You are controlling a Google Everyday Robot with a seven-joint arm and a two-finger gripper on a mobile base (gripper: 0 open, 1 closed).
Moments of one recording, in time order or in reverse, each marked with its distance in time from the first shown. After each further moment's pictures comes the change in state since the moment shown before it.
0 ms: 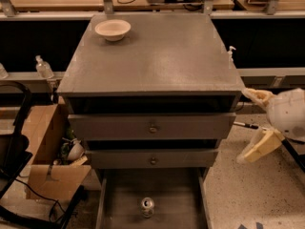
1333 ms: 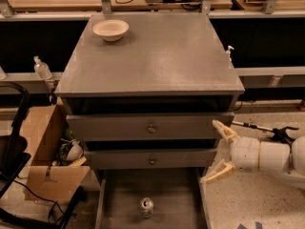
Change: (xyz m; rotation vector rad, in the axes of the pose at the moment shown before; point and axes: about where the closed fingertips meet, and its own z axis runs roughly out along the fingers) arm 0.065 0.025 0.136 0.041 -0.399 0.023
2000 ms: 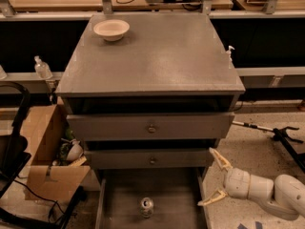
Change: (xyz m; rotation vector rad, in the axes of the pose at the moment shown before) arm 0.138 0.038 0.038 0.024 -0.155 -0.059
